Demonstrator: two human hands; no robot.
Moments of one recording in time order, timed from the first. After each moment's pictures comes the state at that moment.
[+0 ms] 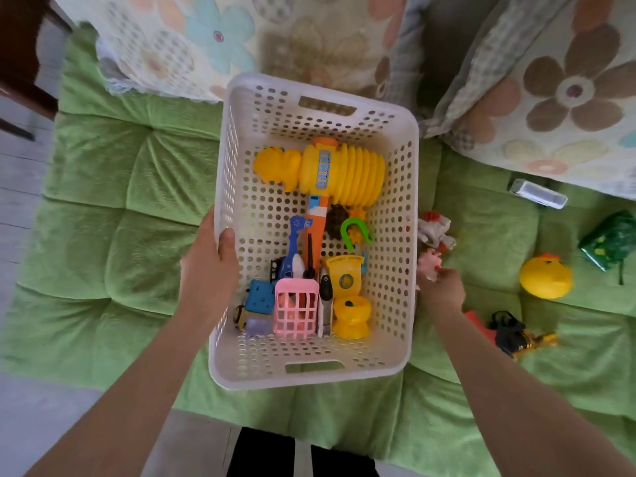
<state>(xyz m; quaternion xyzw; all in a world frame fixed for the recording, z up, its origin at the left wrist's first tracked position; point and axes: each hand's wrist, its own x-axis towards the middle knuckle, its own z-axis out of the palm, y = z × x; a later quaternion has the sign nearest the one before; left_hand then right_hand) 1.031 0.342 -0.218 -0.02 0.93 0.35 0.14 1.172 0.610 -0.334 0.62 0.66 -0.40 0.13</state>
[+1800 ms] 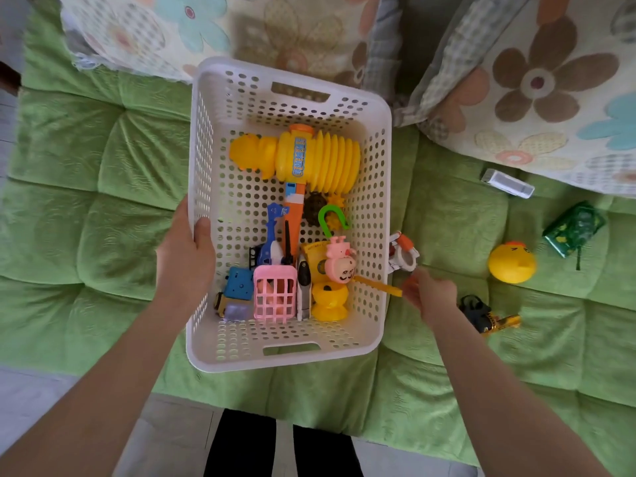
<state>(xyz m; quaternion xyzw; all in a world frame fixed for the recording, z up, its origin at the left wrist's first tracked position) 1.041 0.347 -0.214 -0.04 0.93 0.33 0.15 1.199 0.624 -0.307 0.70 0.47 -0.53 0.09</state>
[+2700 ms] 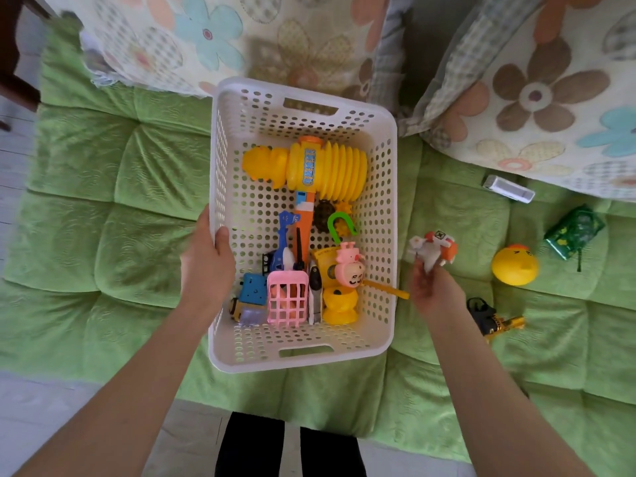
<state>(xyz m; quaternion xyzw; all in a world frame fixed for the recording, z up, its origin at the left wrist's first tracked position) 1.040 0.347 -0.218 -0.04 0.92 0.36 0.16 1.170 0.603 -0.262 0.67 0.17 -0.70 -0.16</state>
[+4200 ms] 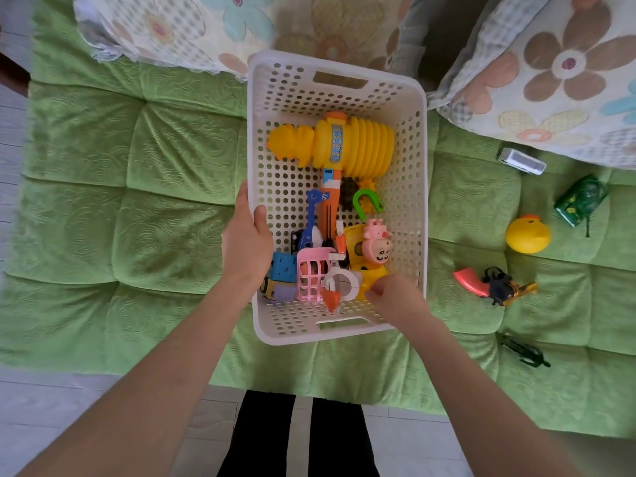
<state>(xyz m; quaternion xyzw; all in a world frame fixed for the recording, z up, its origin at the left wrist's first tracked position) 1.032 0.329 -0.228 -0.01 0.89 0.40 0.21 1.169 0.491 -0.241 0.35 0.80 -0.26 0.41</state>
